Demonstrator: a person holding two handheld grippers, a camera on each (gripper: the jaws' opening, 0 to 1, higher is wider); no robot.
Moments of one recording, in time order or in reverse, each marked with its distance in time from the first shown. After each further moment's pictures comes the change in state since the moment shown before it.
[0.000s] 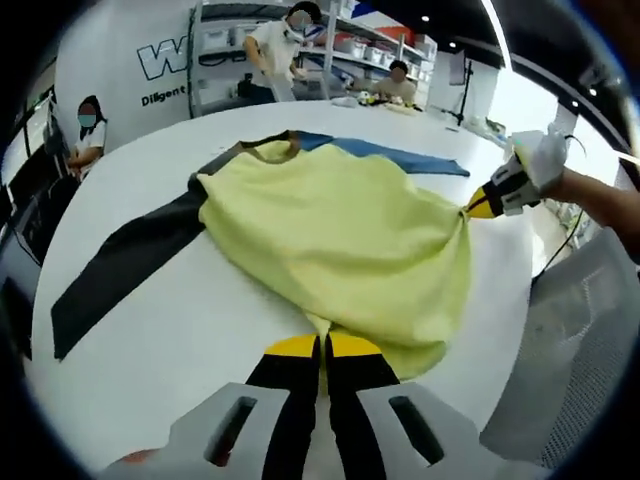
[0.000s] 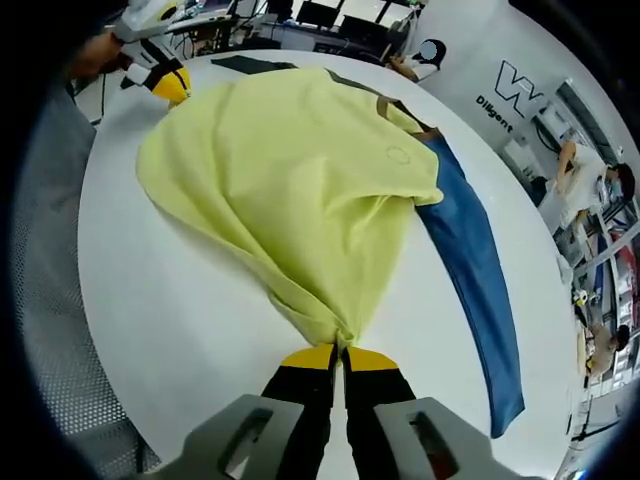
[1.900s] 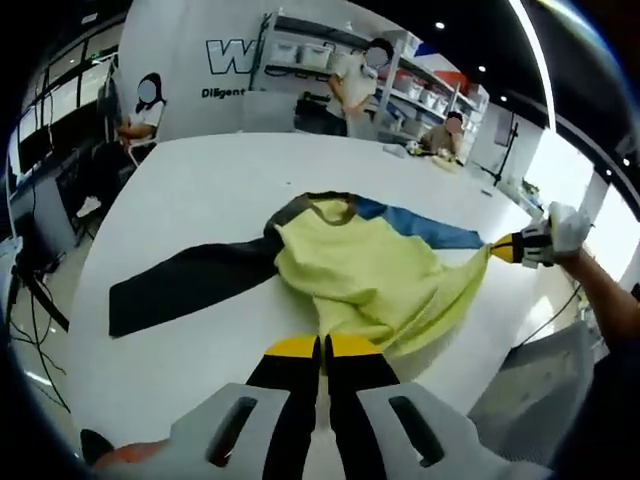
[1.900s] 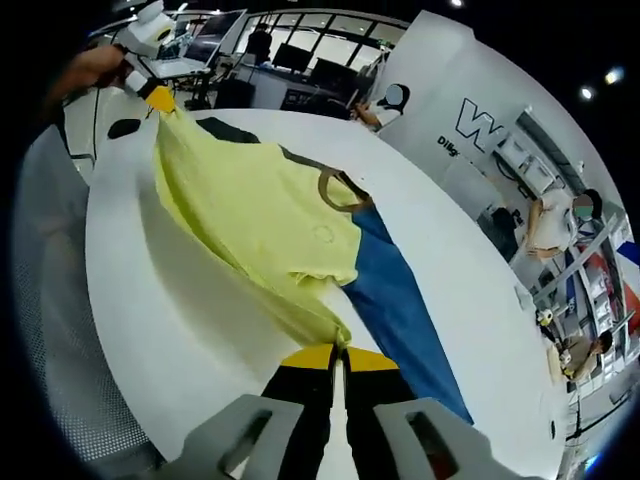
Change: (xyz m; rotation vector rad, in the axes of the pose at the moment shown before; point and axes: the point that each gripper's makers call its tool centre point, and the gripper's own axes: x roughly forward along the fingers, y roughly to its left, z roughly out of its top) left arm -0.084 0.046 0.053 -0.208 -0.104 0.105; right arm -0.068 -0.040 0.061 0.034 -0.205 -0.161
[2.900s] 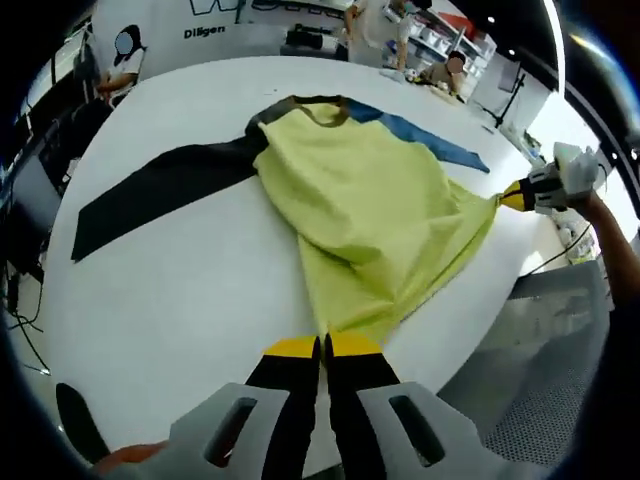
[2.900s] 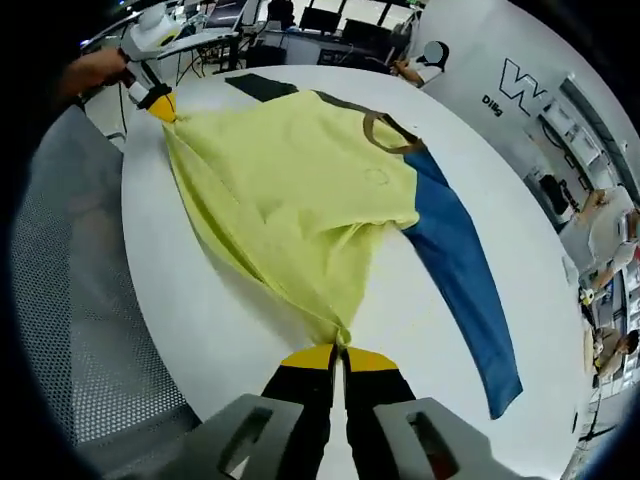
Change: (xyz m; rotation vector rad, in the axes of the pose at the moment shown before) left arm 0.015 -0.007 -0.113 0.034 0.324 -0.019; right arm 0.001 0.063 -0.054 -0.010 0.203 0.251
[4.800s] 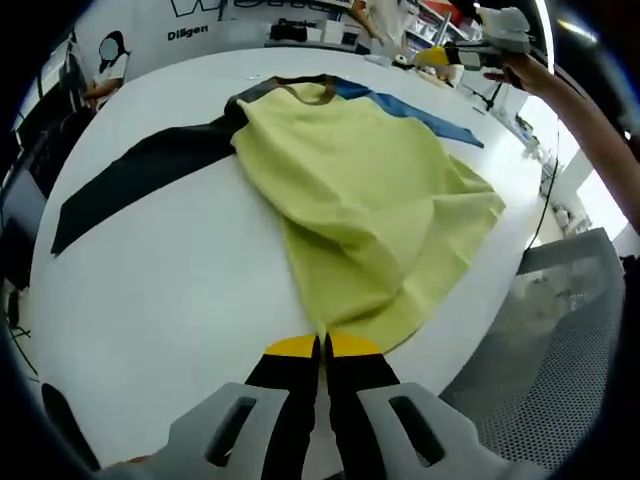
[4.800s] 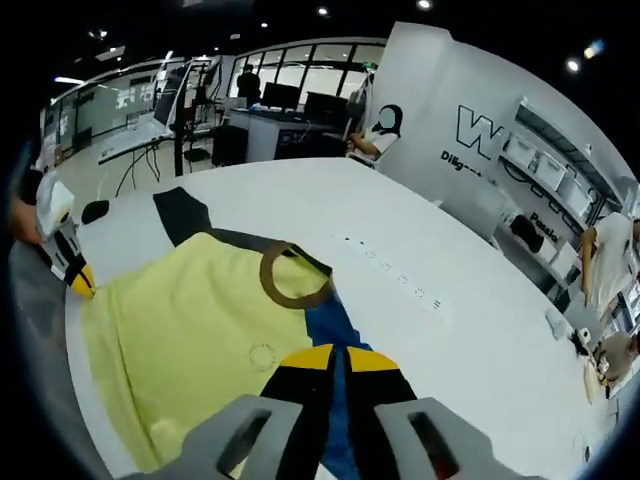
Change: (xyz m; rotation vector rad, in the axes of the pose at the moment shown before) left arm 0.019 -0.009 -0.022 0.046 0.023 -0.028; right arm 0.039 -0.149 0.186 0.099 -0.349 -0.107
